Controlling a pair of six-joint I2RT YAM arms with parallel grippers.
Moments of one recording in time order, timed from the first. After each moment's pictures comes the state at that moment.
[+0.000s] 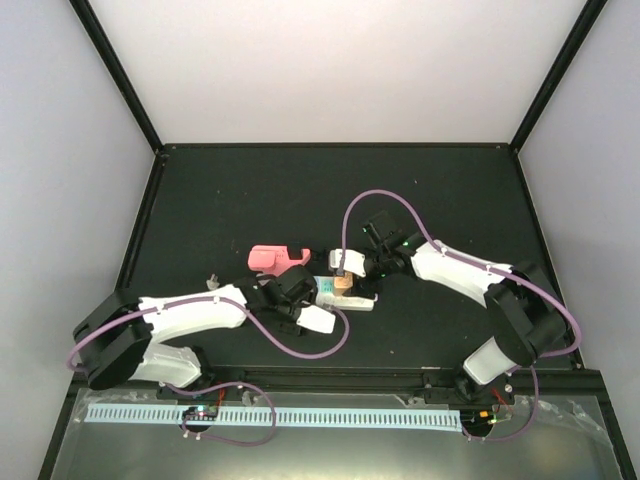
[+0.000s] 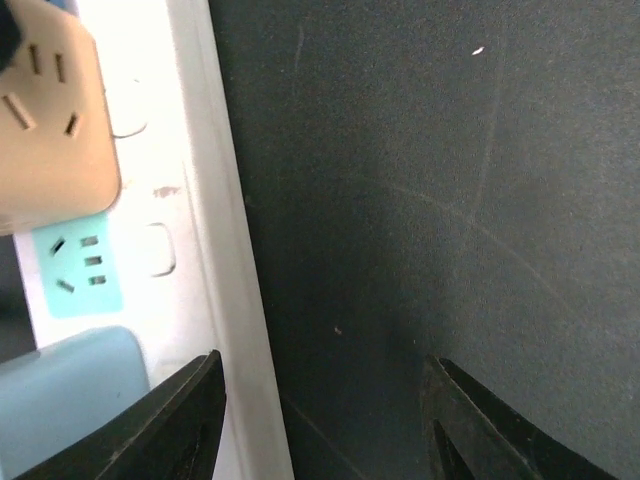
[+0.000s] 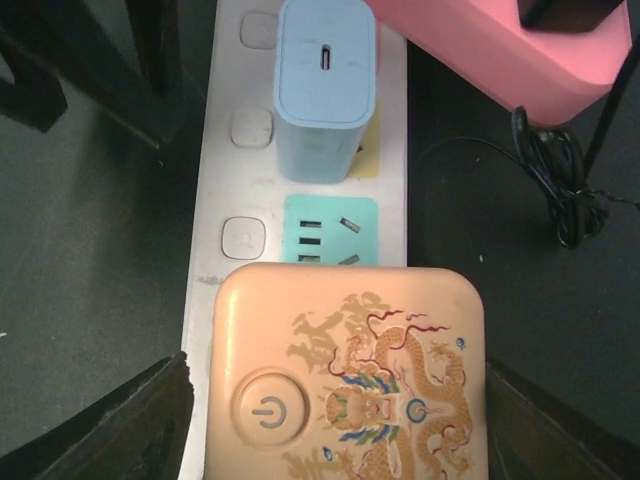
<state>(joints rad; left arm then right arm) -0.96 1.30 0.65 -0.42 0.05 0.84 0.67 1.56 0.93 -0.47 -0.45 -0.83</state>
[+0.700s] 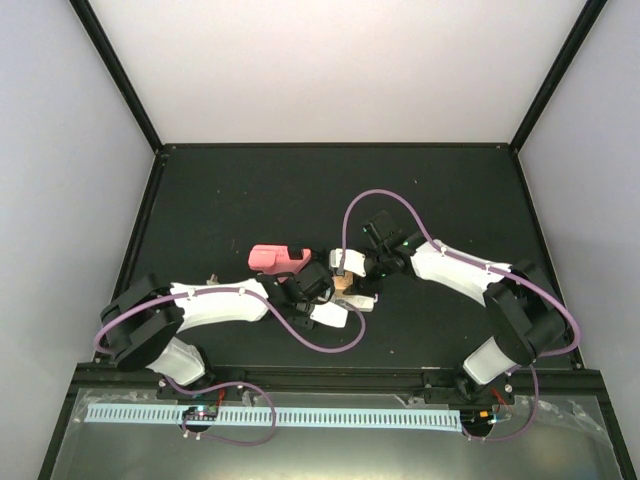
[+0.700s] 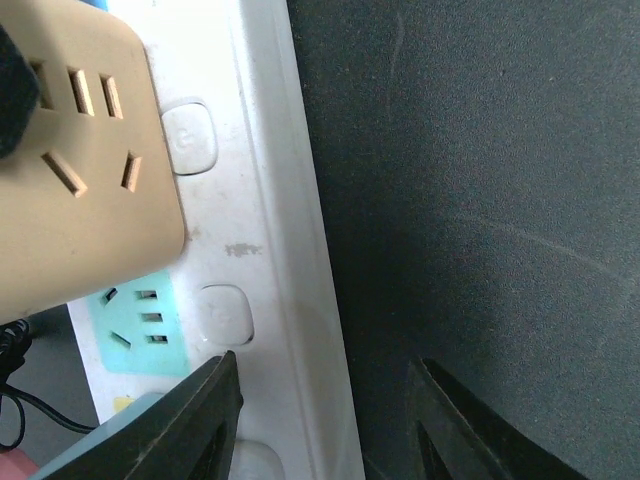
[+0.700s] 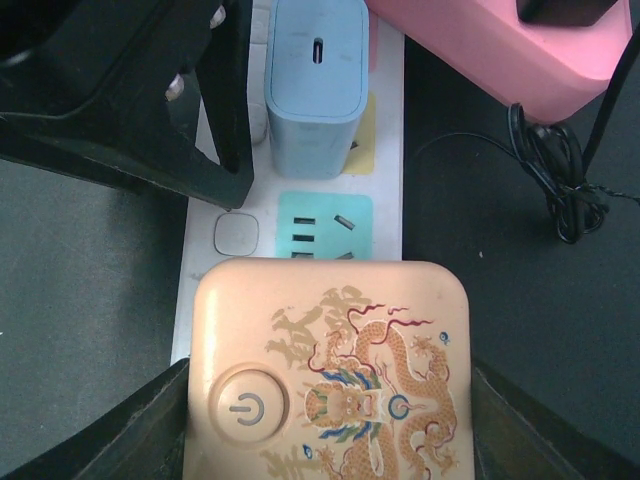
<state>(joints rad) -1.00 1.49 0.74 -0.35 -0.09 0.83 0.66 1.56 0.93 -0.47 -0.45 -0.83</state>
